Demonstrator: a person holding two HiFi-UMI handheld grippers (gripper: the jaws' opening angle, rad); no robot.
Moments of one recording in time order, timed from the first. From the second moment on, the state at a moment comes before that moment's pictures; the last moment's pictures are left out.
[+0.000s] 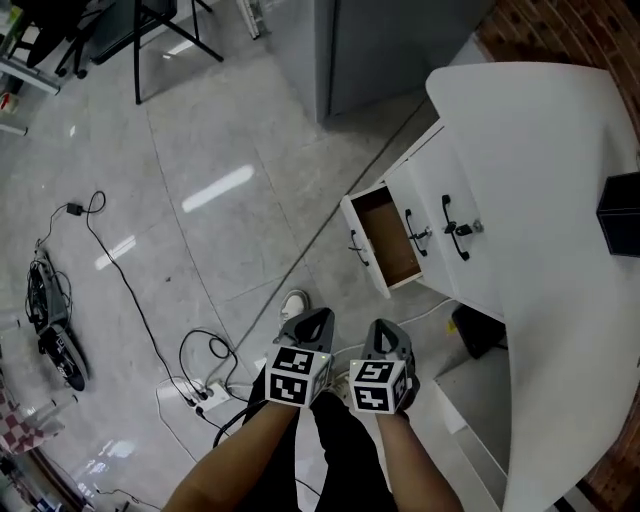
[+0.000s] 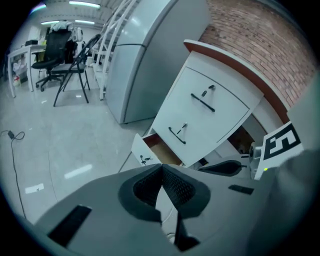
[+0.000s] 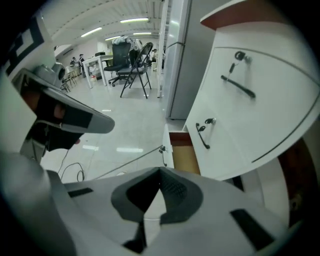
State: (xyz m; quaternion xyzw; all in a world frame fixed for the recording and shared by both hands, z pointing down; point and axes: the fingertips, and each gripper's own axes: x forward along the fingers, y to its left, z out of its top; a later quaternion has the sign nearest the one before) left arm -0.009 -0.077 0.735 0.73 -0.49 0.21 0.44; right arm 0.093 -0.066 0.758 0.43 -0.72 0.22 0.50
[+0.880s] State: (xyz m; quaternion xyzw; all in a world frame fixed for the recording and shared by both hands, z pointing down) left arm 0.039 -0.060 0.522 0.78 -0.43 0.25 0.39; right arm 0.101 -0.036 0.527 0.47 -0.75 0.25 0.39
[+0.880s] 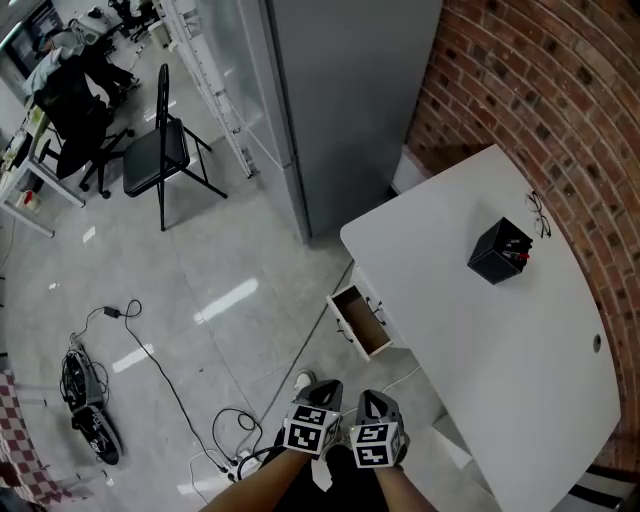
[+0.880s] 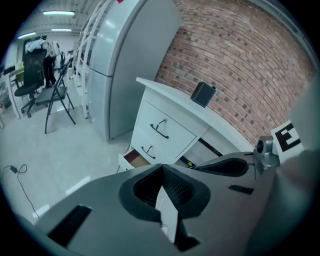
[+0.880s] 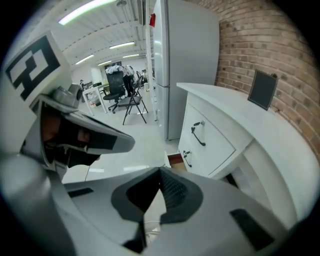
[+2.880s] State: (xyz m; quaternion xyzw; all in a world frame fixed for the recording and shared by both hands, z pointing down) left arm 0.069 0.017 0.370 0.79 -0.45 0.23 0.35; right arm 0.090 0.036 0.376 0.43 -0.83 0.25 0.27
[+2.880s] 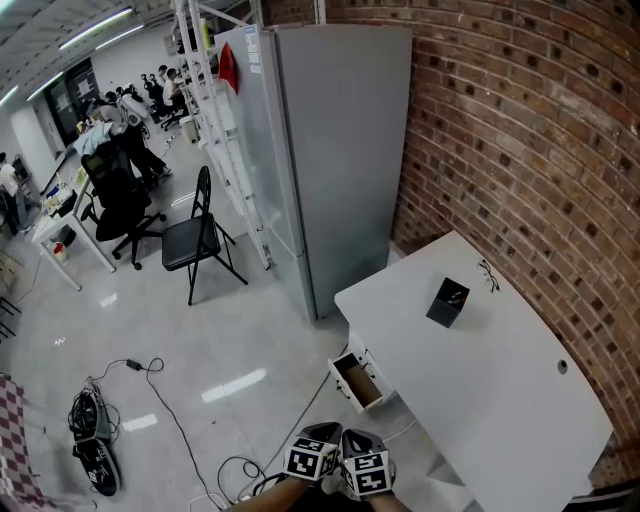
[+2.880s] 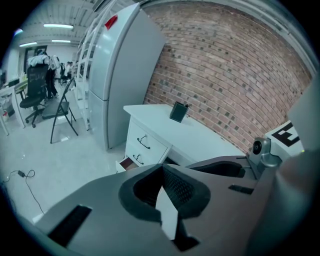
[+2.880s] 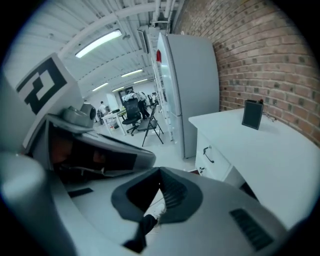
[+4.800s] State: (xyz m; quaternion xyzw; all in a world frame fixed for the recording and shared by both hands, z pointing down) left arm 0.074 -0.011 0.368 0.79 -0.44 0.25 0.34; right arm 0.132 -0.002 0.378 0.47 -0.78 0.34 0.22
